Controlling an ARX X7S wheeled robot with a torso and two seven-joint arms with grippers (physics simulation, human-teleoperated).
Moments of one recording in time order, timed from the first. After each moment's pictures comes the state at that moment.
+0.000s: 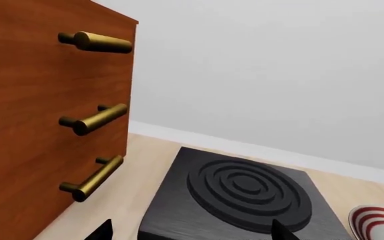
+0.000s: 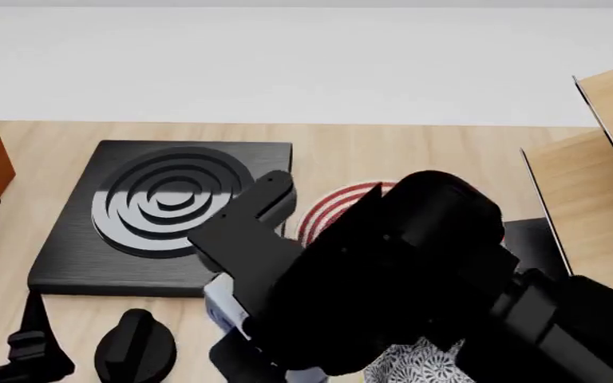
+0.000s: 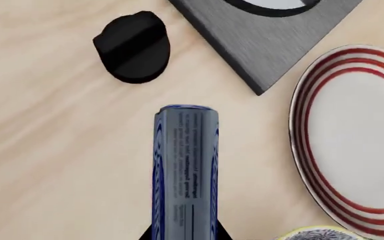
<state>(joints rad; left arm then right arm) -0.14 -0.30 0.09 0.05 -0.44 -0.05 -0.27 1.43 0.31 -1.14 0.22 1.53 1.36 0.40</state>
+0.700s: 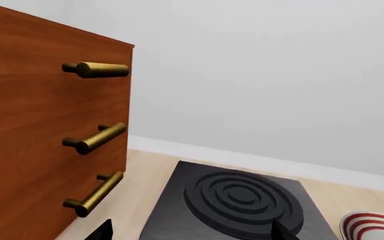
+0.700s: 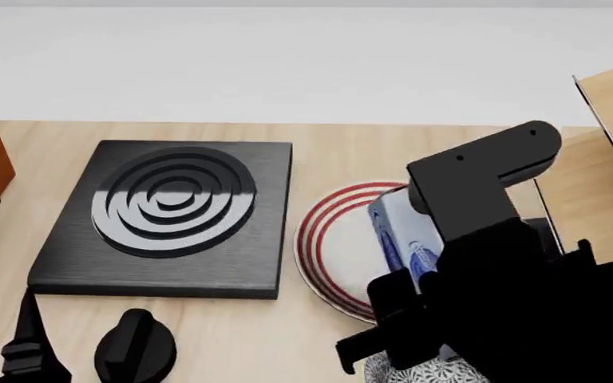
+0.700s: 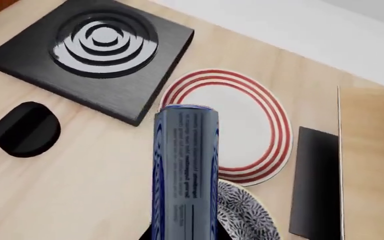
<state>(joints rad) -0.06 -0.32 0.11 0.20 -0.41 -0.05 -0.33 1.28 0.84 -0.82 -0.23 1.91 1.14 0.89</state>
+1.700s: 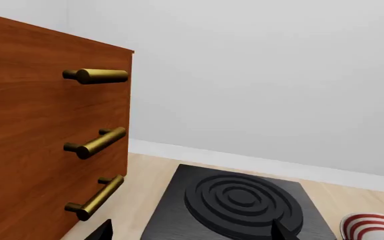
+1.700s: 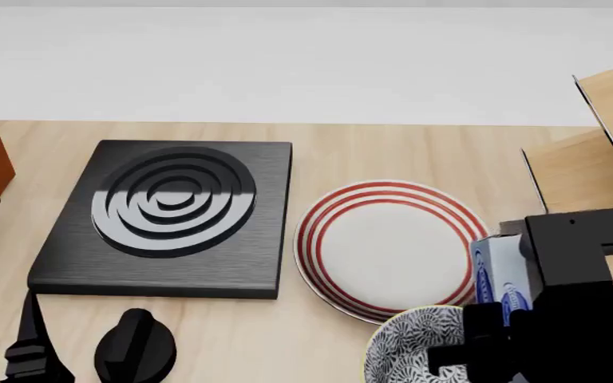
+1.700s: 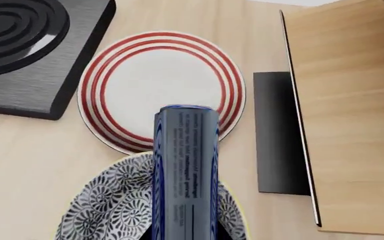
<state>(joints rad) -0.05 -0.33 0.13 0.22 -0.39 -0.05 -0.36 0.97 0.96 -0.79 -0.09 1.59 0.87 0.62</state>
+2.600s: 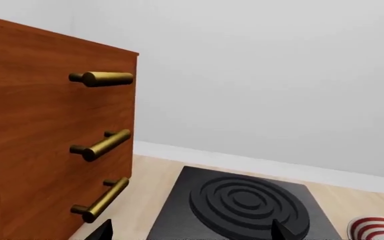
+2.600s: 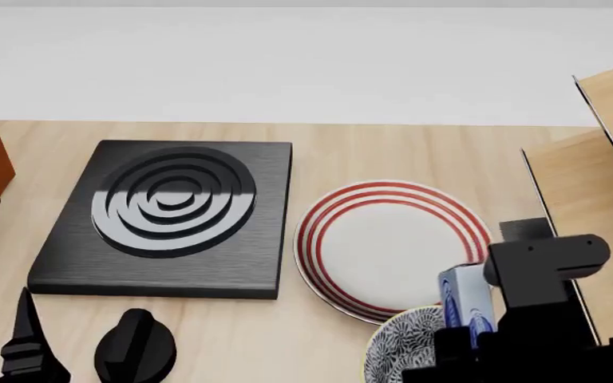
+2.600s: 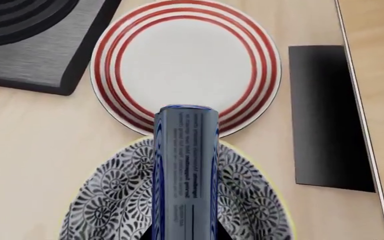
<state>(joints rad) -0.06 -0.34 0.13 0.22 -0.39 -0.04 -0.38 0.94 0.87 -0.85 0.02 1.49 0.84 0.51</state>
